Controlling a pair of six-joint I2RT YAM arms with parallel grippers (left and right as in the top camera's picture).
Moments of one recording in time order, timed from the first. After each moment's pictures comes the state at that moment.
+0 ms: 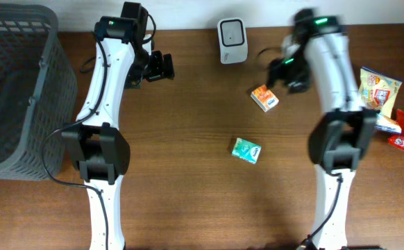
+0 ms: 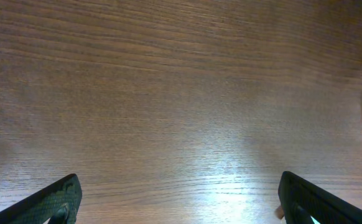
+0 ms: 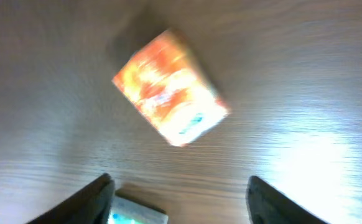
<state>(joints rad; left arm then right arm) -0.16 2.37 2.42 -1.44 0.16 -0.31 0.07 2.41 2.32 -1.48 -0.16 0.15</state>
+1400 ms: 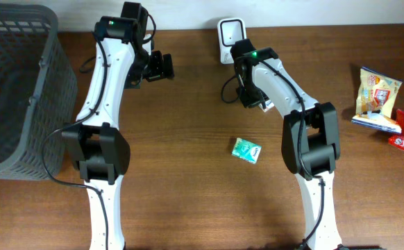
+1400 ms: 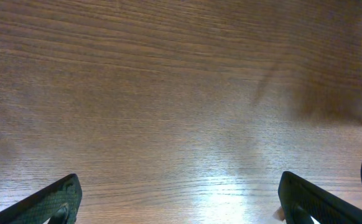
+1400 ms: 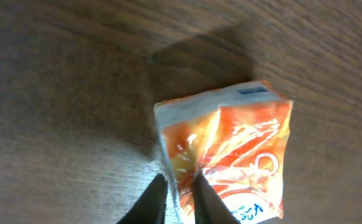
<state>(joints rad) -0.16 2.37 2.42 -1.44 0.16 -0.31 0.30 2.41 2.03 -1.13 0.28 -0.08</state>
